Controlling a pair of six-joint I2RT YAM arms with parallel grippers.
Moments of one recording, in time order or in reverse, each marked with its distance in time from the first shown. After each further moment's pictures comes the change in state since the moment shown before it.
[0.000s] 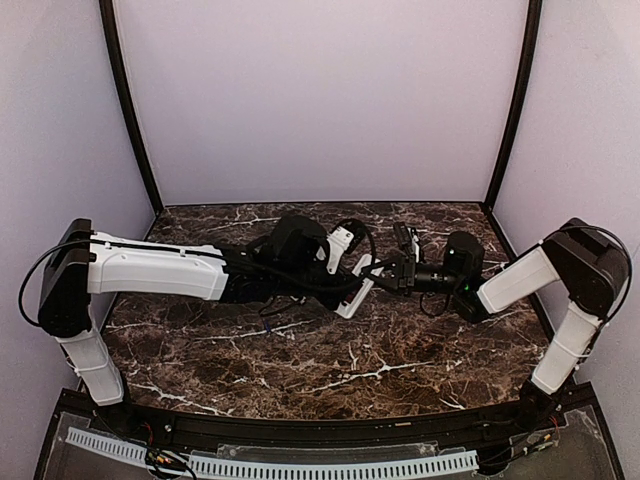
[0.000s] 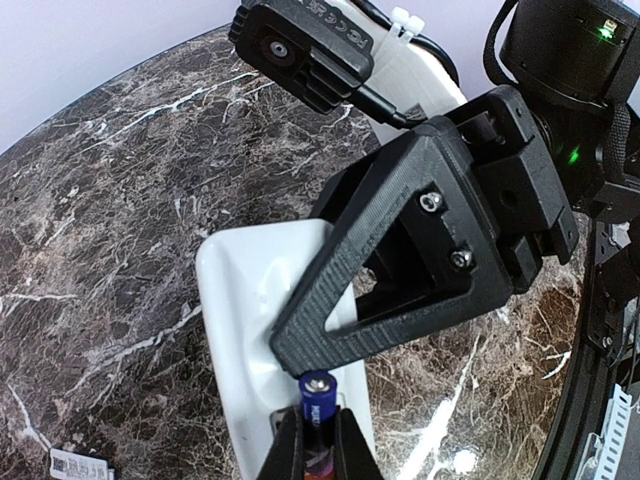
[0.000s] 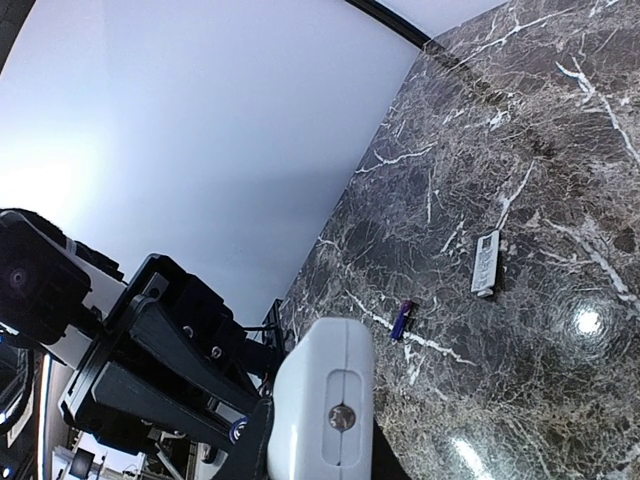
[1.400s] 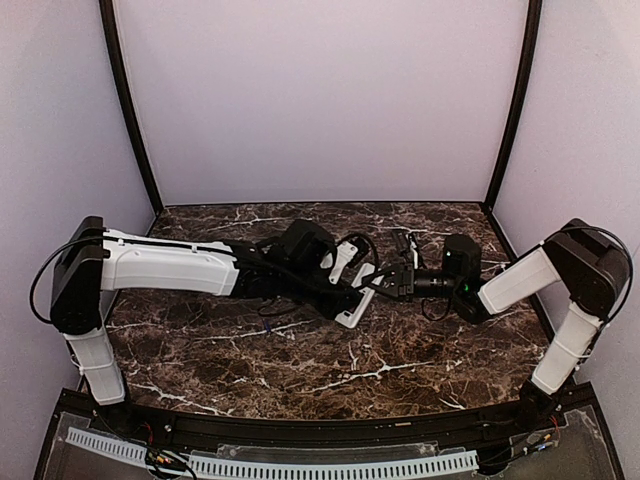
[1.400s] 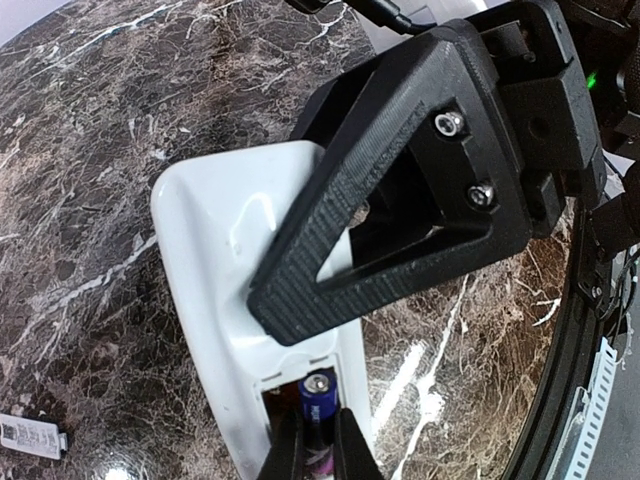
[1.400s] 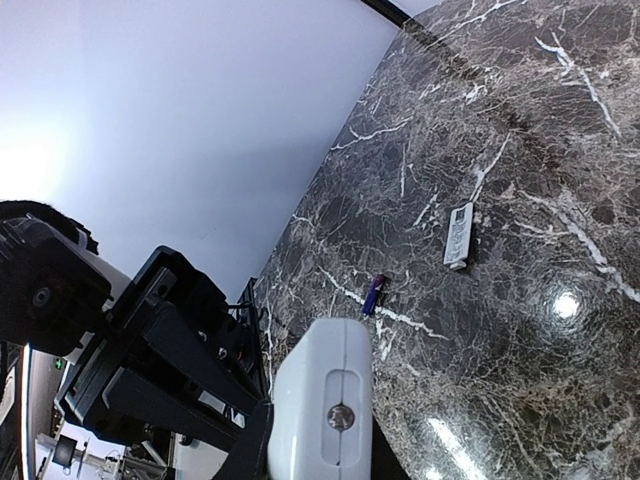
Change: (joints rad) left arm 0.007 0.061 0.054 -0.180 0.125 -0.016; right arm 0.000 -0.007 -0.006 -0.089 -0.011 -0.095
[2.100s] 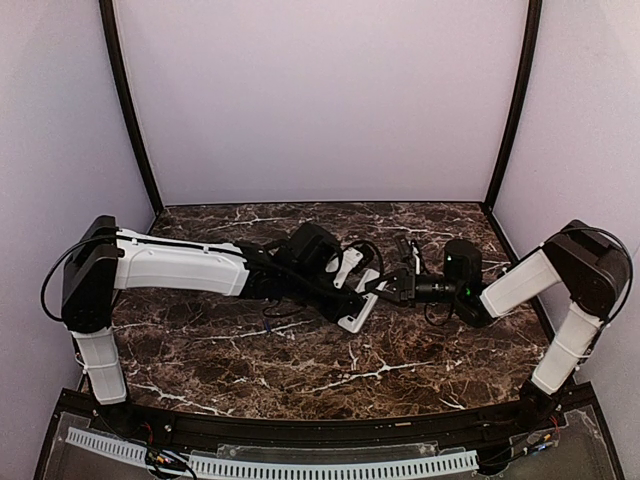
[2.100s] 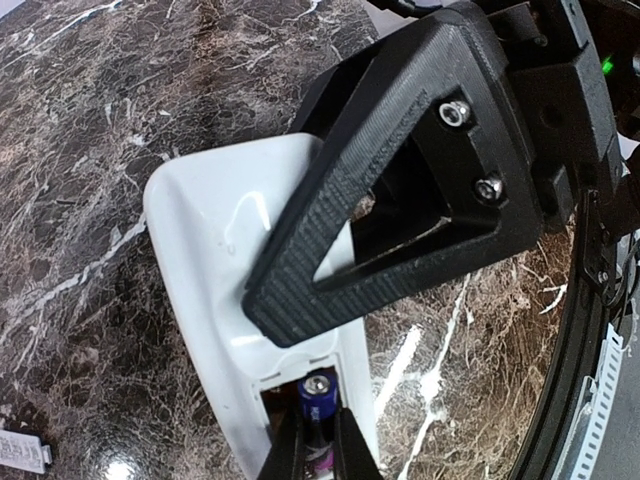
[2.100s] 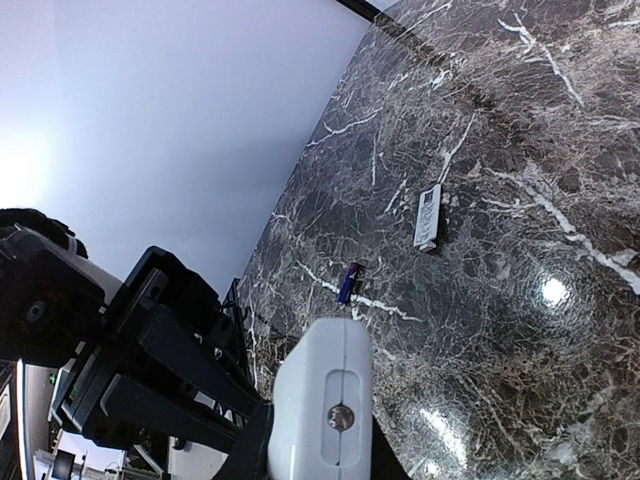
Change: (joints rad) left arm 0.005 0.062 0.032 -0.018 0.046 0.020; right arm -0.008 -0.004 -0.035 -0.027 0.034 -0.010
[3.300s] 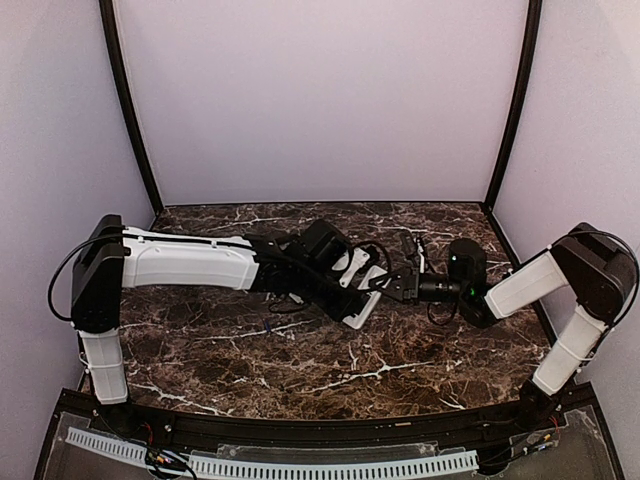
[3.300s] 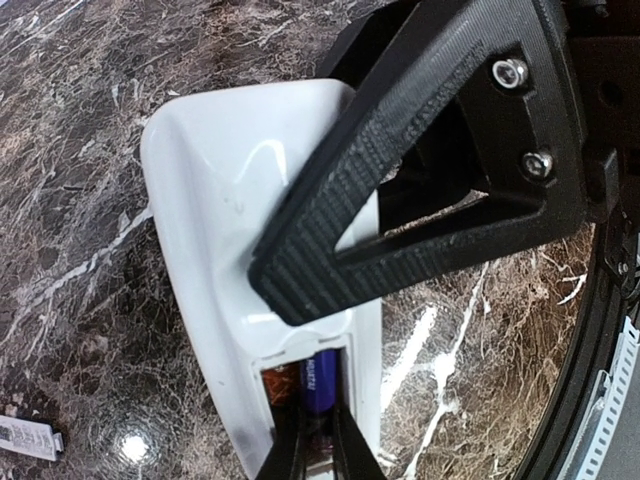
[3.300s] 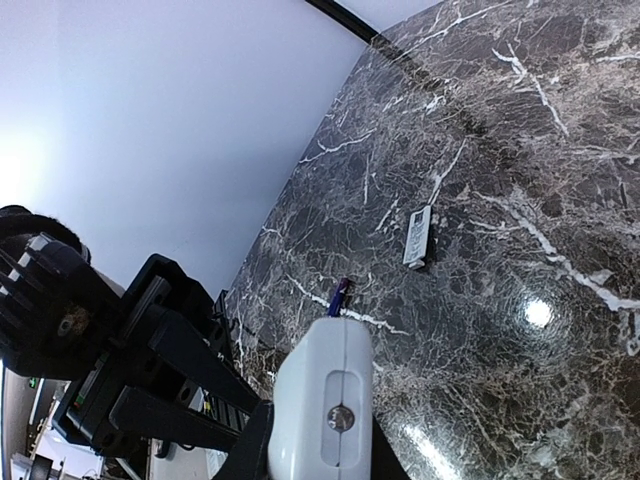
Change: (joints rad) left arm -0.005 0.048 0.118 -0.146 -0.051 0.016; right arm -0.006 -0.045 -0.024 -0.013 0.037 -0.046
